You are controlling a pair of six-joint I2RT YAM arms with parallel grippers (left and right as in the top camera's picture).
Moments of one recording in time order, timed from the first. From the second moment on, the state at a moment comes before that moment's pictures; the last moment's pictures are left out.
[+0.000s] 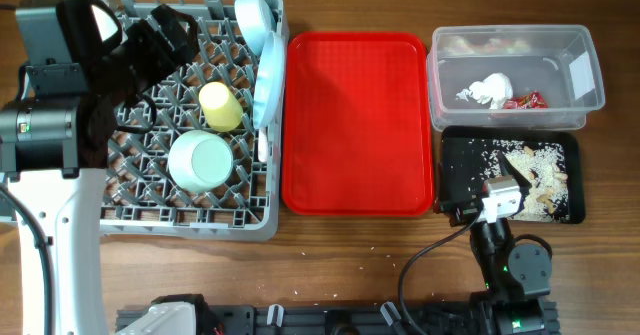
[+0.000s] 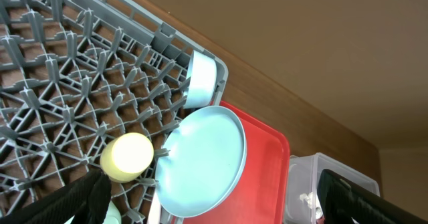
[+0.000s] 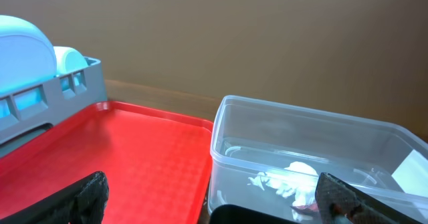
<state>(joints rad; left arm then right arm) 0.03 1.34 1.64 -0.97 0.21 -0.56 0.13 0.01 0.01 0.00 -0.03 -0.13</state>
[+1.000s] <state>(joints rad) 0.04 0.07 0.81 -0.95 0.22 -0.56 0.13 0.01 0.01 0.00 -0.03 -0.14</state>
